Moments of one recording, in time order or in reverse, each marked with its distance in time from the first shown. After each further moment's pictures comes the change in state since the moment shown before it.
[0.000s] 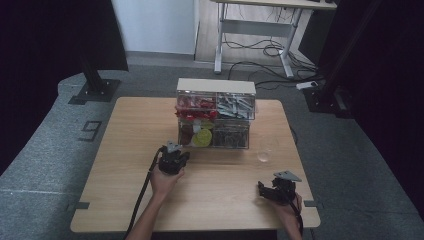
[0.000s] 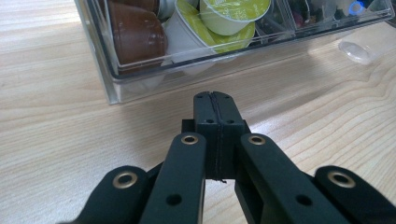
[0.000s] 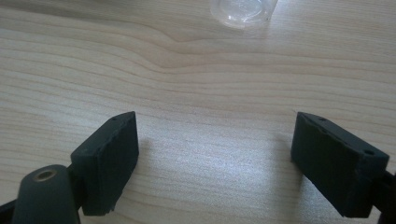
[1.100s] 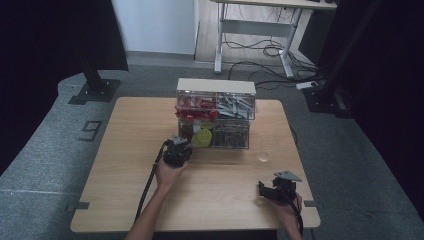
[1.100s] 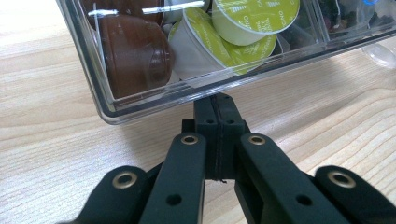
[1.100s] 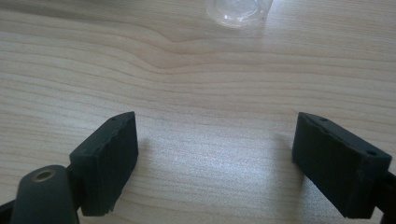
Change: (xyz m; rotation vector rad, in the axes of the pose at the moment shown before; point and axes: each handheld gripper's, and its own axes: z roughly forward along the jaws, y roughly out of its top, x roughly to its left) left arm 0.004 0.016 0.025 0.043 0.016 -0.008; right arm -0.001 0.000 0.000 0.001 -0.009 0.009
